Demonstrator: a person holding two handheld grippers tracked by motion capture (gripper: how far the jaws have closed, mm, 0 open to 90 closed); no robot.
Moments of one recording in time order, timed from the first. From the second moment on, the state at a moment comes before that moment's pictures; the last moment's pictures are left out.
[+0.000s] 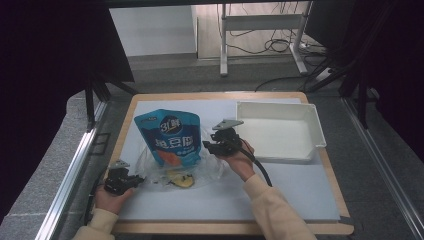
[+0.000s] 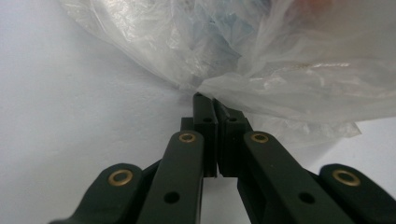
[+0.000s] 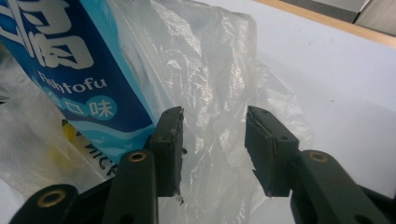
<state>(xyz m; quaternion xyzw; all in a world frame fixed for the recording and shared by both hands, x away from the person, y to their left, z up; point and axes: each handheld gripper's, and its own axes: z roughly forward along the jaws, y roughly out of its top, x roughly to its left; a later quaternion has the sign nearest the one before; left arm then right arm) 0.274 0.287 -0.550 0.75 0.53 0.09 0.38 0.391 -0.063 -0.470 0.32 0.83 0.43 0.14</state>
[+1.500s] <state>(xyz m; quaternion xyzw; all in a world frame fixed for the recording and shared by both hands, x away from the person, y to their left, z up) 0.274 0.287 -0.550 0.75 0.53 0.08 0.38 0.392 -0.072 -0.492 0.33 0.84 0.41 0.13</state>
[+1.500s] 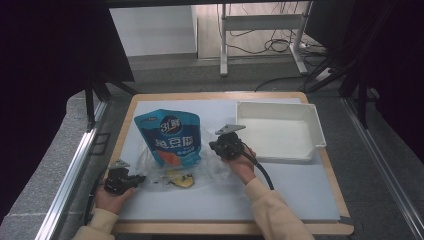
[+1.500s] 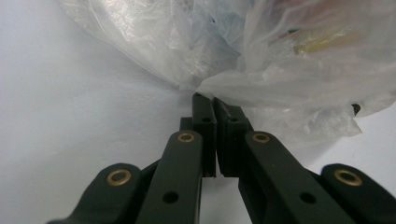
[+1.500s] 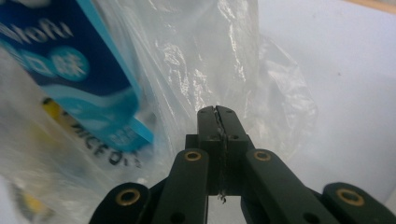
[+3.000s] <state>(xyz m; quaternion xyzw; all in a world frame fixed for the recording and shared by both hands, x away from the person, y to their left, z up) 0.269 0.286 -0.546 0.74 0.53 0.10 0.40 0.394 -0.069 -0.535 0.36 0.85 0.37 0.12</state>
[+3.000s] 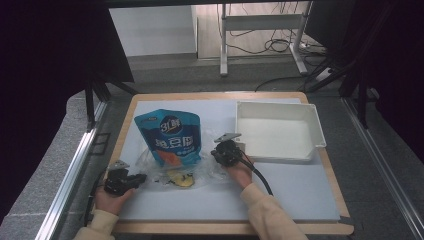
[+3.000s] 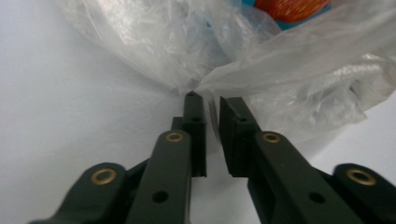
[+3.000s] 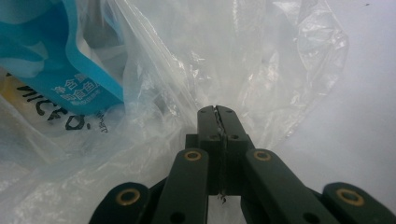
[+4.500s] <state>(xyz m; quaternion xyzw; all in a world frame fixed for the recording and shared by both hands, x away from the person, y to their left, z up) 0.301 0.308 -0.438 0.72 0.50 0.16 0.46 0.390 -0.072 -0.537 0.35 0.85 0.38 0.12</state>
